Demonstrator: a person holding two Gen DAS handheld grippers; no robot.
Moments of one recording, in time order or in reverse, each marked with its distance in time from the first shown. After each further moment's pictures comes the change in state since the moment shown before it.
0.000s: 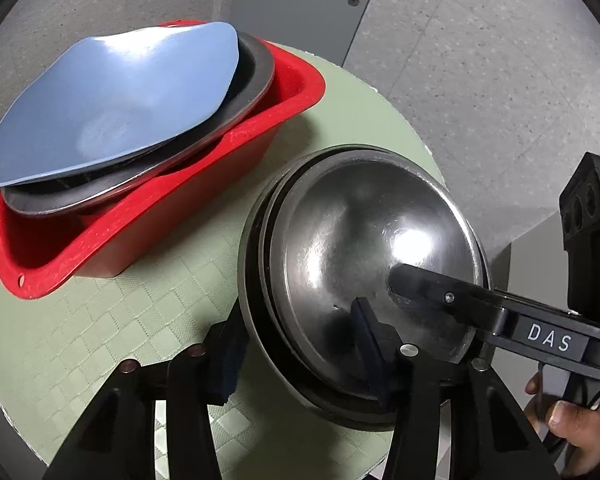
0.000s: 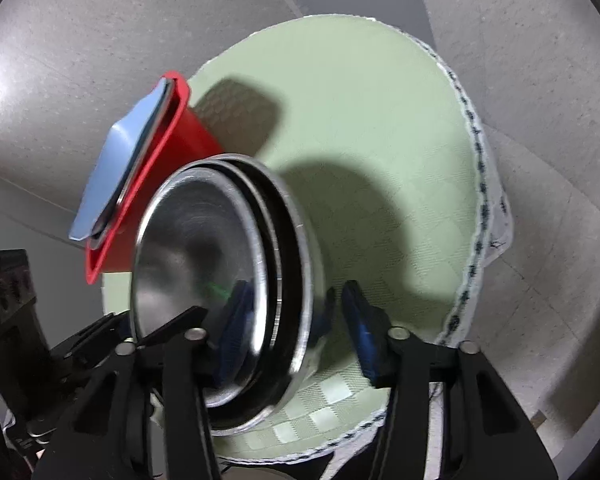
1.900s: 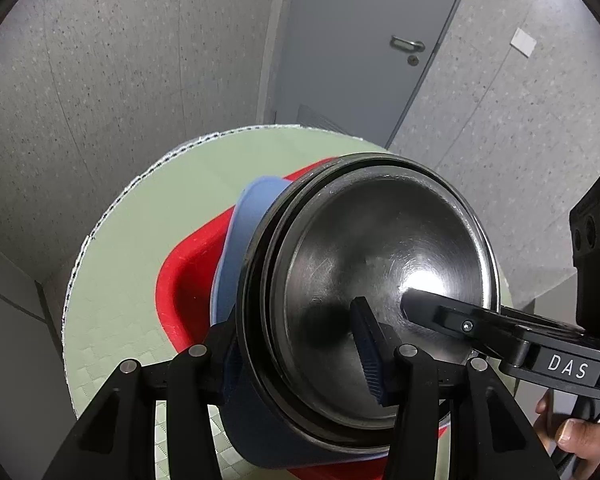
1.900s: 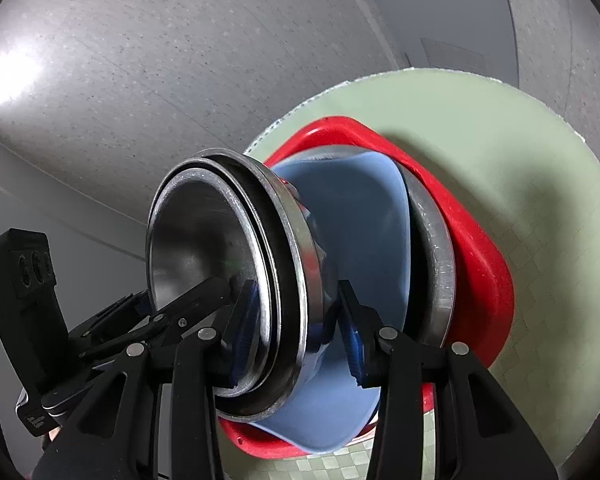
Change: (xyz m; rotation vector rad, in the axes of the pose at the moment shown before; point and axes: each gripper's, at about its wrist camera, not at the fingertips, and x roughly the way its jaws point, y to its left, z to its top) left arm -0.043 0.138 0.152 -0.066 -0.110 0.076; right arm 0.066 0.164 0.103 -0.114 0.004 0.096
